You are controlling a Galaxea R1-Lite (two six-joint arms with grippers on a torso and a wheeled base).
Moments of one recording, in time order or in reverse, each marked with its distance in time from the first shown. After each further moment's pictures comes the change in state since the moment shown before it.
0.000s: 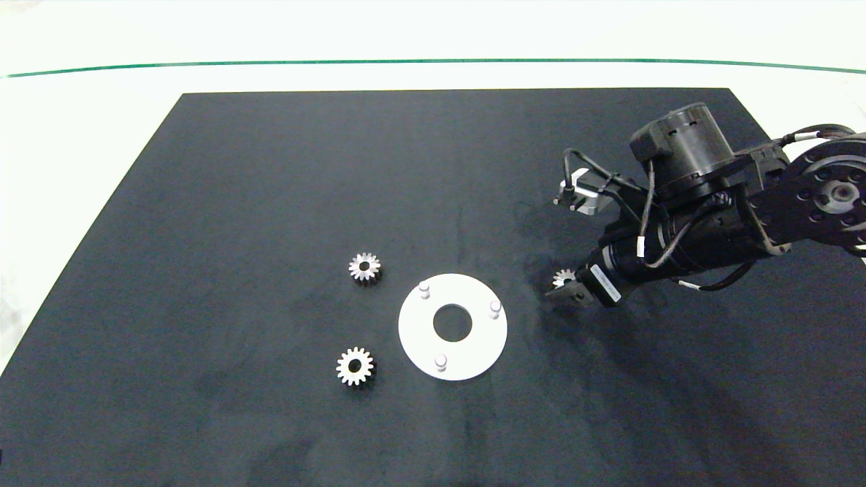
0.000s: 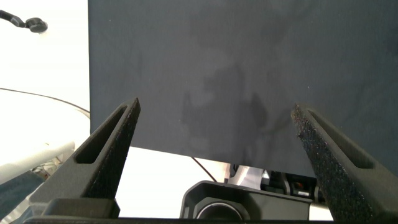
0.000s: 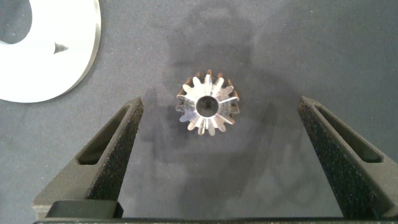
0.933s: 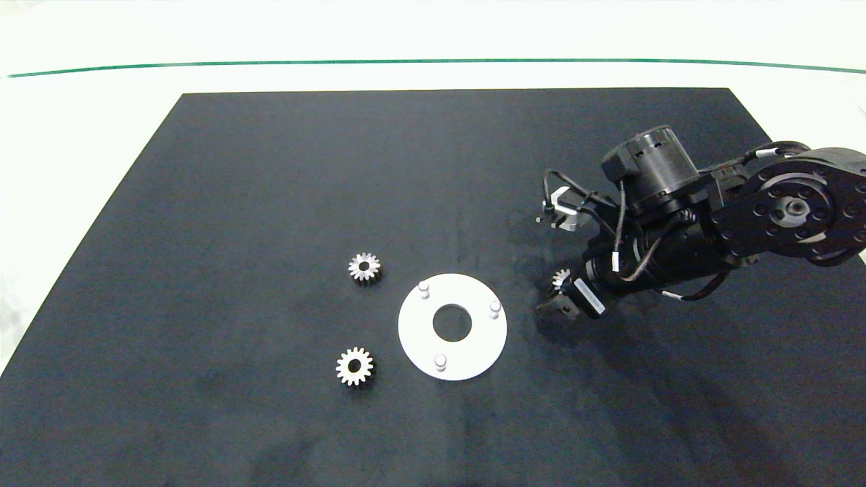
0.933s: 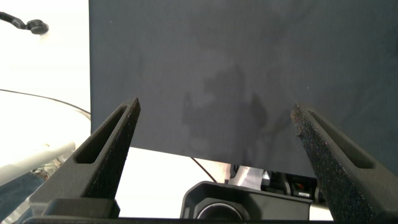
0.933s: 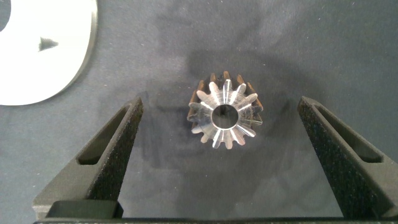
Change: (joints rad) left arm 0.000 -0.004 -0.002 0.001 0.000 0.002; right arm 0.024 0.050 0.001 0.000 -0.030 0.005
